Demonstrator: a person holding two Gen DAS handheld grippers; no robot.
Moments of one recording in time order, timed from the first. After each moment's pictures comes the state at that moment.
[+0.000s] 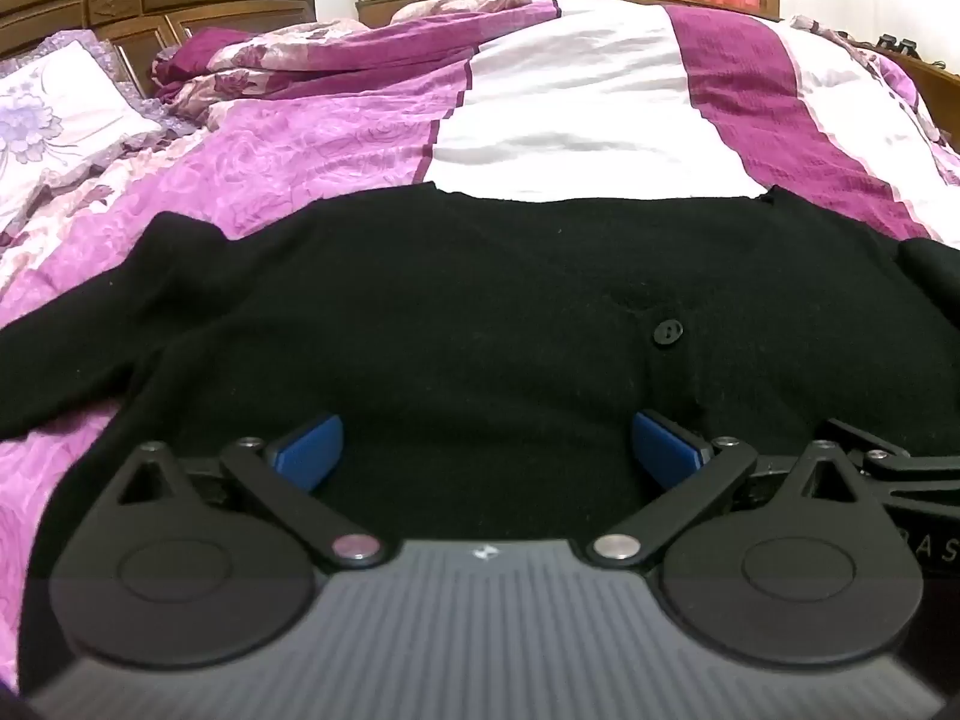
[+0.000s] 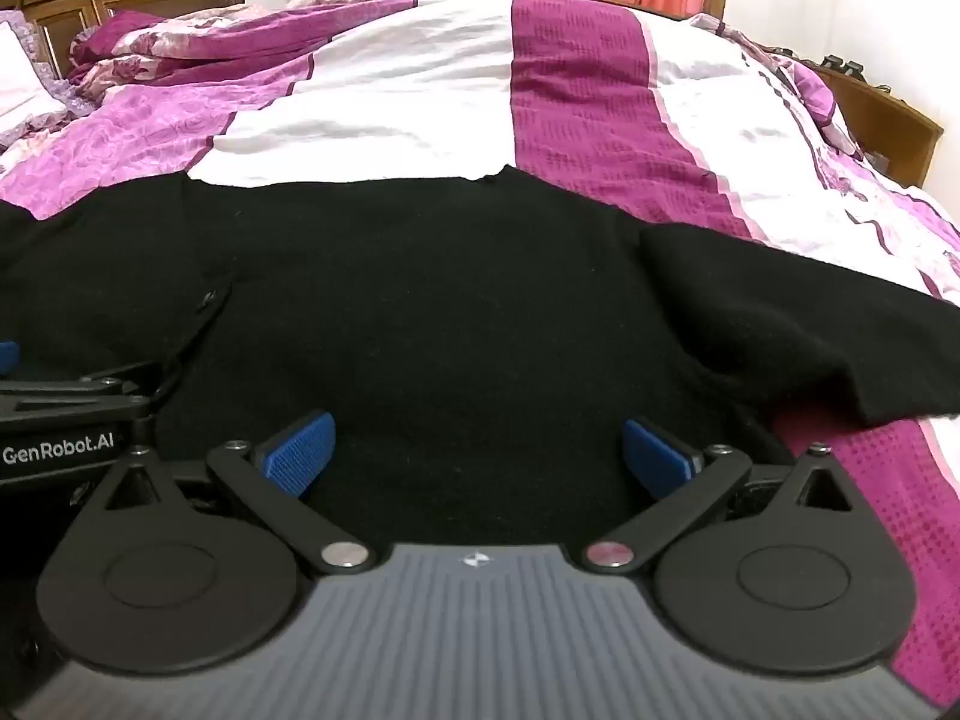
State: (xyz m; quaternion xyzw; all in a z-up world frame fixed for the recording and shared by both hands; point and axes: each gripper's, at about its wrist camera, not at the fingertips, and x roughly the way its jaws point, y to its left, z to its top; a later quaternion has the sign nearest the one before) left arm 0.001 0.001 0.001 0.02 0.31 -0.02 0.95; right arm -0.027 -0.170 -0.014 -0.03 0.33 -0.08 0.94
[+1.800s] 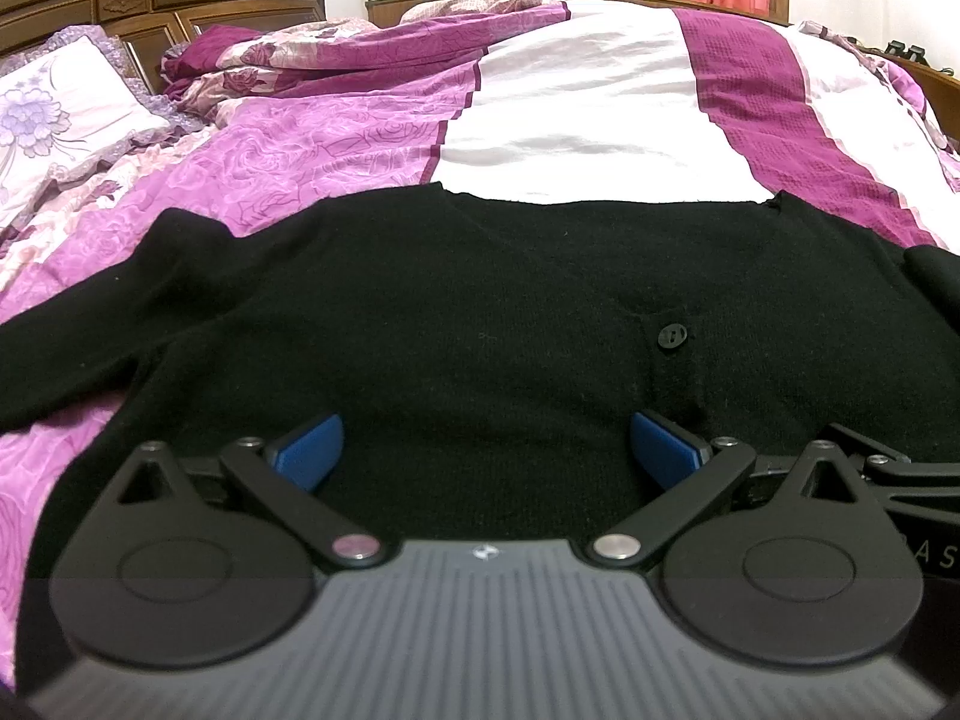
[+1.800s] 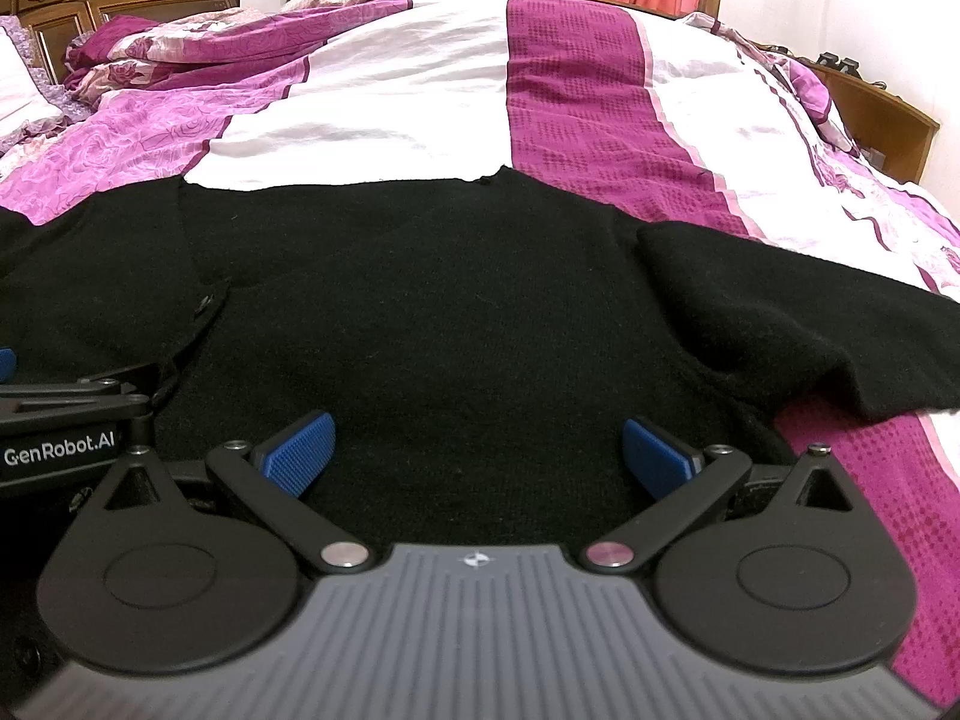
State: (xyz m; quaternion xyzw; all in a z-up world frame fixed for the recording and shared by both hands) left arm -0.001 0.002 0.001 0.03 0.31 -0.01 0.95; right arm -0.027 -0.170 -0.014 -0.02 0.33 -0.08 0.94
